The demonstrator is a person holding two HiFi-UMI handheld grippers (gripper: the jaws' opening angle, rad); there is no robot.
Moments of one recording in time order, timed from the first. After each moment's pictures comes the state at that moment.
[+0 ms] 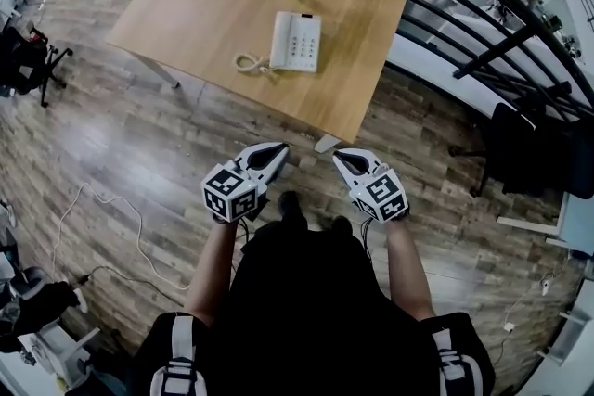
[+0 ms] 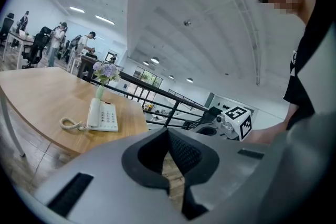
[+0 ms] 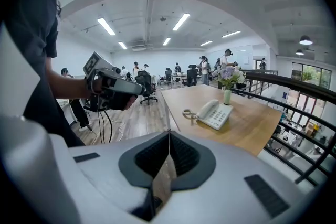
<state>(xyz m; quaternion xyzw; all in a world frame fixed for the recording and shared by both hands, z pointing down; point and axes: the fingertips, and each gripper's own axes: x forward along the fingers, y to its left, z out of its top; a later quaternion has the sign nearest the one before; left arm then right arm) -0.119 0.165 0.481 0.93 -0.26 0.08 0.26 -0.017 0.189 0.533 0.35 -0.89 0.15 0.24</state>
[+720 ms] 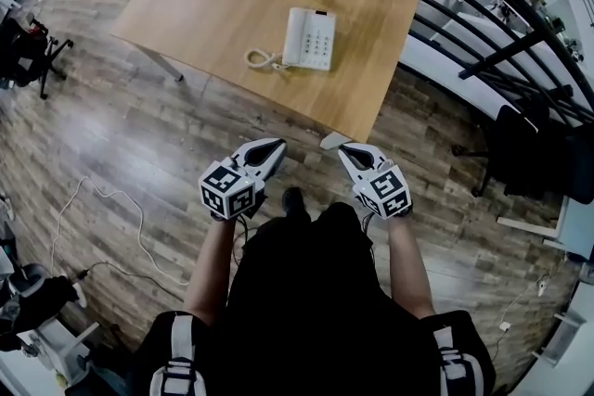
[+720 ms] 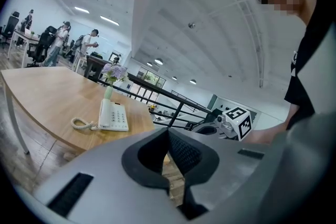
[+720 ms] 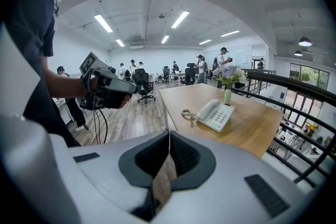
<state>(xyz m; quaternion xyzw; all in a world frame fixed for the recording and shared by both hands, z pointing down) -0.162 0.148 0.490 0.92 -0.28 0.07 0.27 -0.040 0.168 0.540 0.36 -0.89 0.15 0.25</state>
